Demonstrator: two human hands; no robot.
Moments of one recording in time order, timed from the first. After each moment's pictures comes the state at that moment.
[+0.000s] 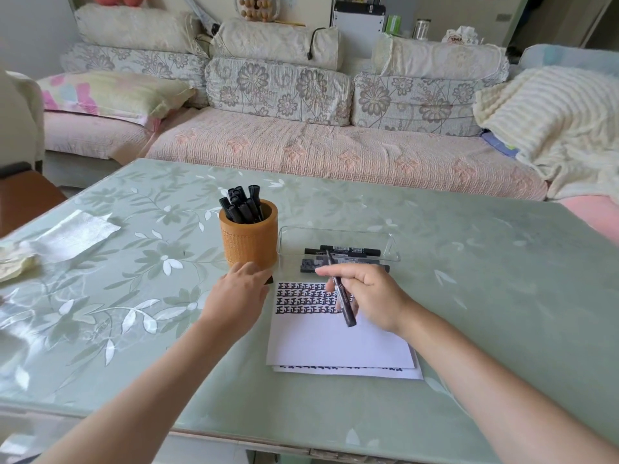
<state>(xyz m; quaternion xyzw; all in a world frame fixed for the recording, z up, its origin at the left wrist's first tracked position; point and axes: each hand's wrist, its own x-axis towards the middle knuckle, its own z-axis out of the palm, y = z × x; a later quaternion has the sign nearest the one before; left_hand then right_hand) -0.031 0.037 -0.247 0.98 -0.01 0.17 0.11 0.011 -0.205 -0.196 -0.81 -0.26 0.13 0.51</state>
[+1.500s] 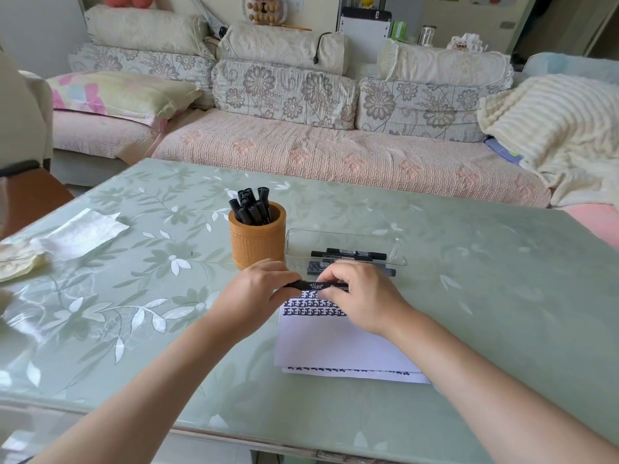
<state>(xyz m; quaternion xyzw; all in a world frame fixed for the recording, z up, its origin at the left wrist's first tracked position) -0.046 0.029 -0.212 0.93 -0.18 0.22 0.23 0.013 -0.180 -0.193 -0.89 -0.34 -0.03 0.30</state>
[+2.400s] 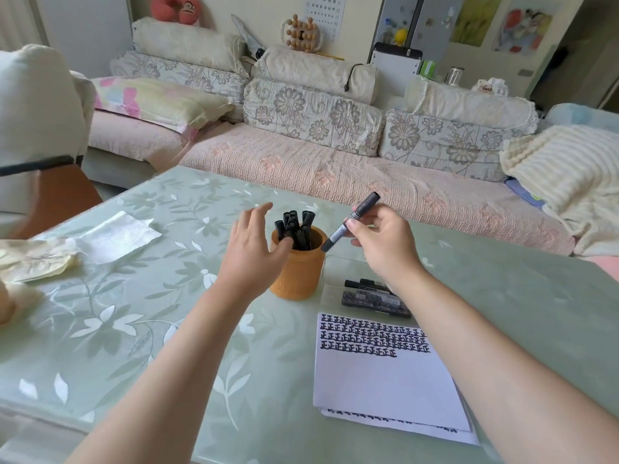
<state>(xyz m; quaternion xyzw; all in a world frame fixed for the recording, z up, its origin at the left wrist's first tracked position) -0.003 0.099 -0.179 0.87 0.10 0.32 0.37 0.074 -0.093 -0.130 -0.79 -0.19 -0.09 0.58</state>
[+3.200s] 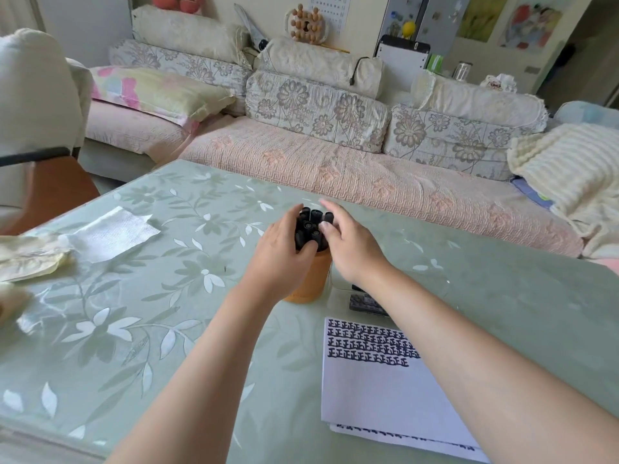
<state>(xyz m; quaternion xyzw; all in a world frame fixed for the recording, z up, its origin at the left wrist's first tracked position) 0.020 0.079 -0.180 0.86 0.06 0.28 0.42 0.089 -0.046 -0.154 -0.89 -0.27 -0.04 0.37</state>
